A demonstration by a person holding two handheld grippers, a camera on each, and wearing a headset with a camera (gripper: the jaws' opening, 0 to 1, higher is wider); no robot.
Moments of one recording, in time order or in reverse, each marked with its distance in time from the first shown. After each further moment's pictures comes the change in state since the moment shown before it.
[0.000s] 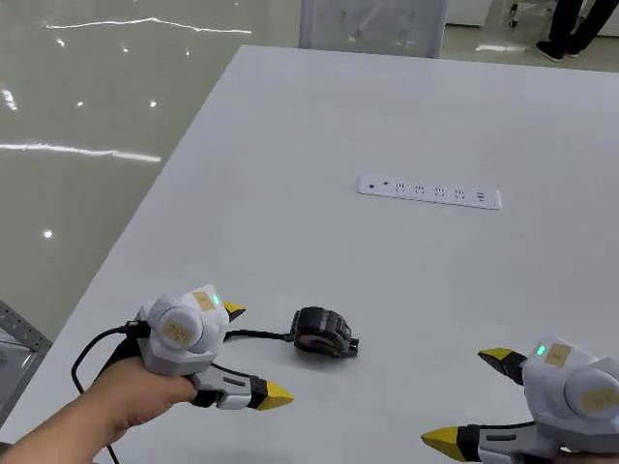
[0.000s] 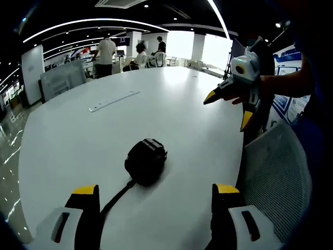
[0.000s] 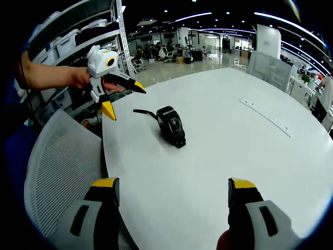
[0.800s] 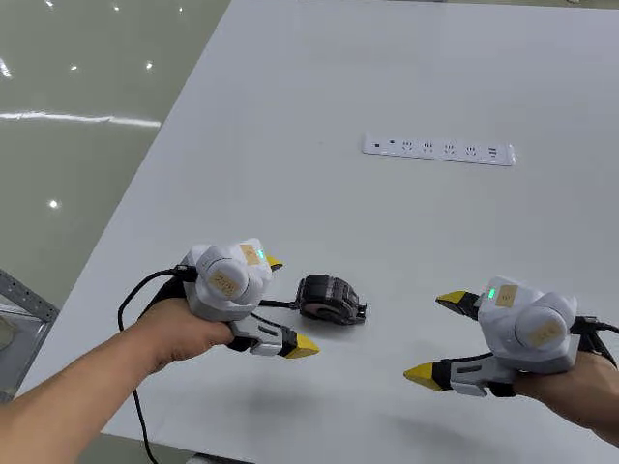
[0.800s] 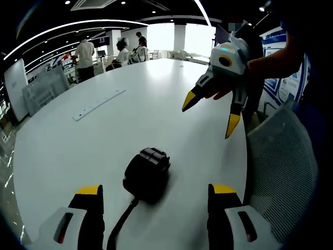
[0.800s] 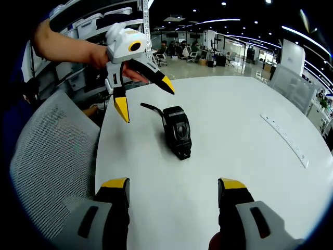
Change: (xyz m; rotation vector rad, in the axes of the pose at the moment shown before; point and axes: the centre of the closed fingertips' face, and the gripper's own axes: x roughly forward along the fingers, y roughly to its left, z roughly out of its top) left arm 0.045 0.007 0.013 0.145 0.050 -0.070; right arm 0.058 -0.009 0.013 -0.185 0.002 0.107
